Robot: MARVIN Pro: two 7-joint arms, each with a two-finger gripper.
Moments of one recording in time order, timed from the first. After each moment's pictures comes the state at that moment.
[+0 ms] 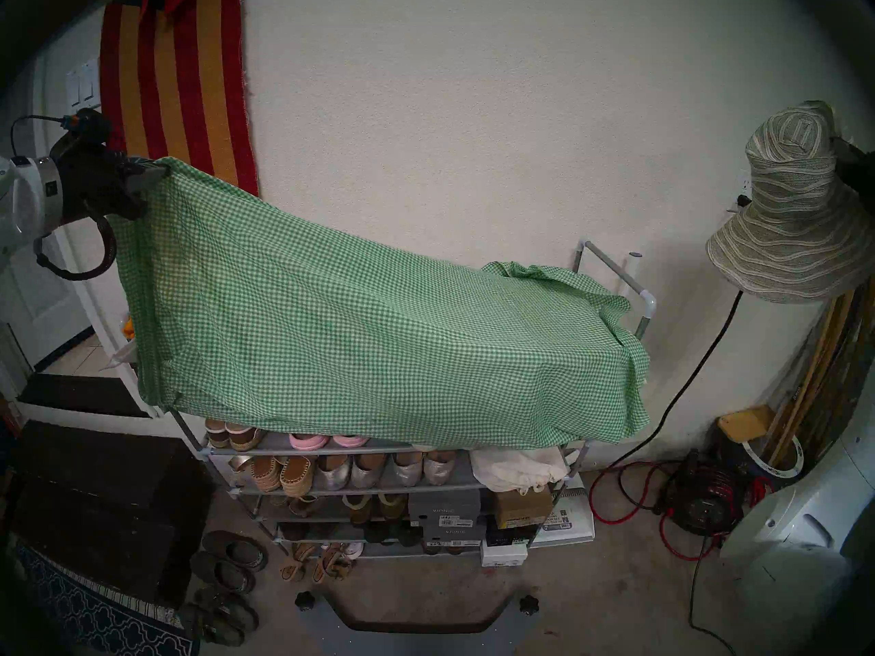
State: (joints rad) left arm 1.46 -0.39 -2.05 -2.21 -0.85 0.90 -0.18; right arm -0.99 -0.95 2.41 -2.08 -0.12 0.96 0.86
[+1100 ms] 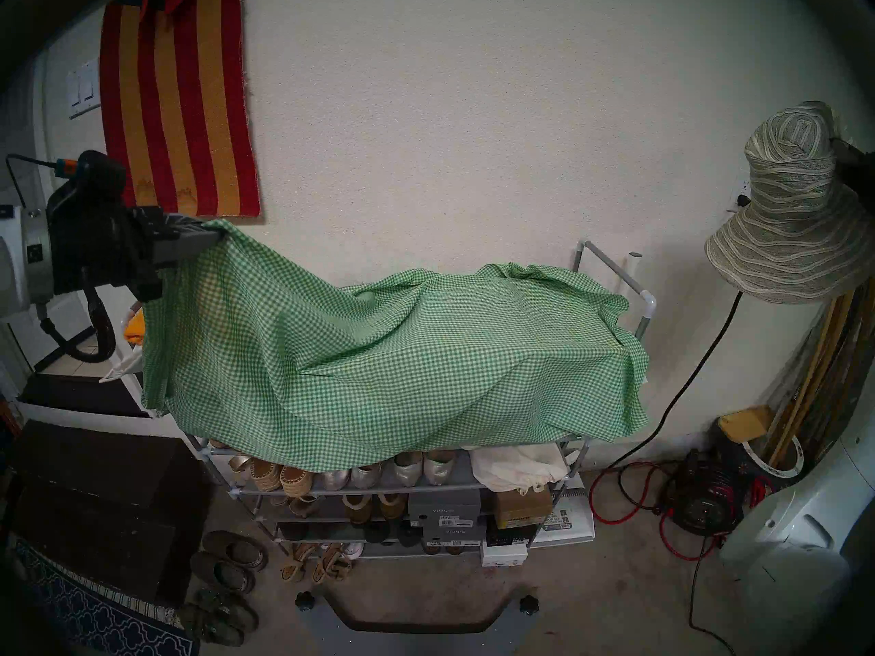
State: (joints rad) left arm 1.66 -0.53 -2.18 -2.44 -0.87 0.96 -0.47; right arm -0.99 -0.95 2.41 -2.08 -0.11 0.96 0.86
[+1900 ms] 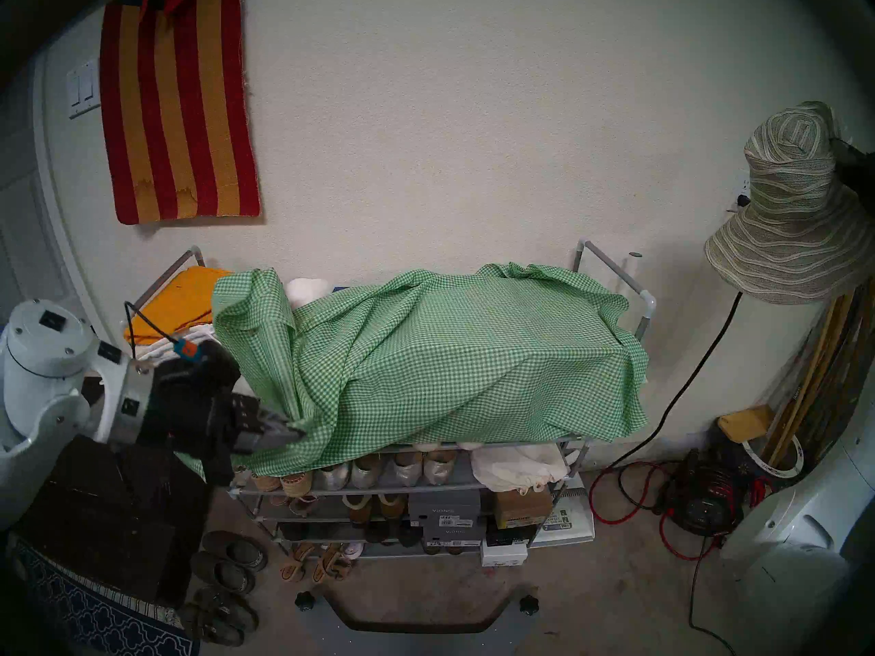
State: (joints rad) left arm 1.92 -0.46 -1.85 -2.44 -0.74 0.96 -0.68; right arm -0.99 -0.95 2.42 -2.07 -0.11 0.96 0.86
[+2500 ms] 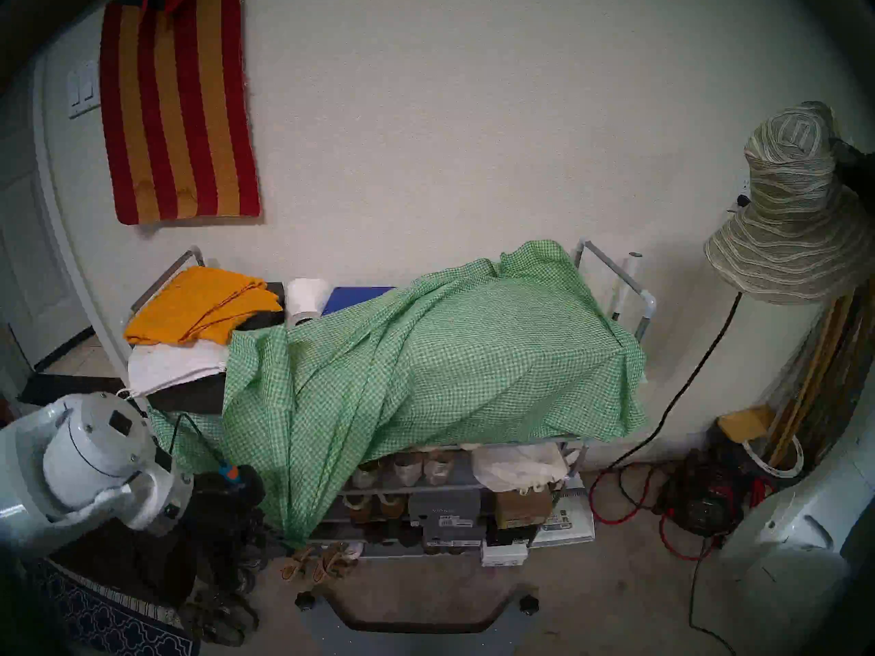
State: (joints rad) left arm 2.12 -0.33 -1.65 -2.38 -0.48 0.95 -0.68; right arm -0.99 -0.95 2.42 -2.07 -0.11 0.96 0.86
